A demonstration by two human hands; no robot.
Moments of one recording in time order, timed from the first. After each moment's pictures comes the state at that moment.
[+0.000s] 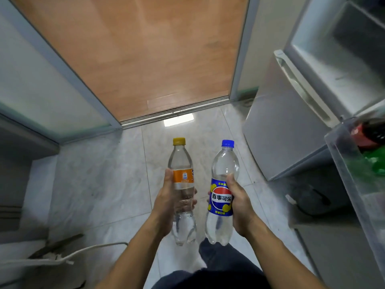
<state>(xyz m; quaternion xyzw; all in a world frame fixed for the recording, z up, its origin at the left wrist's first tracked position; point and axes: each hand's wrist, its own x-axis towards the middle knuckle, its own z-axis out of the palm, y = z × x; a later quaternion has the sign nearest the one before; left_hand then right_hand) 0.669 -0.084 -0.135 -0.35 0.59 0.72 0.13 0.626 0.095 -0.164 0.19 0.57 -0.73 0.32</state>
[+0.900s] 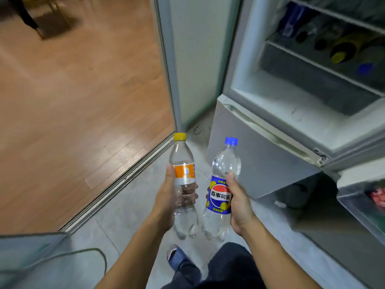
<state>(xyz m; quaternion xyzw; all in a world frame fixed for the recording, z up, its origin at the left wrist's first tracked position) 0.242 -0.148 -0.130 -0.18 0.61 0.71 0.31 0.307 0.015 -0.148 0.34 0.52 -0.78 0.05</state>
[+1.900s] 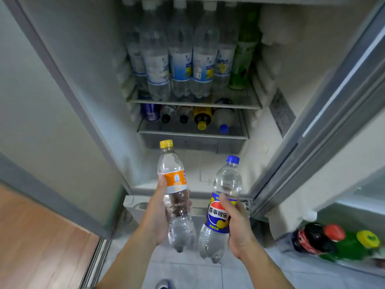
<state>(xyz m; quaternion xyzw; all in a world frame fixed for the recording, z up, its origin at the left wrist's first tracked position) 0.050 0.140 -0.062 0.08 0.53 0.65 0.54 0.222 0.221 -0.090 0.47 0.37 -0.74 -0.32</state>
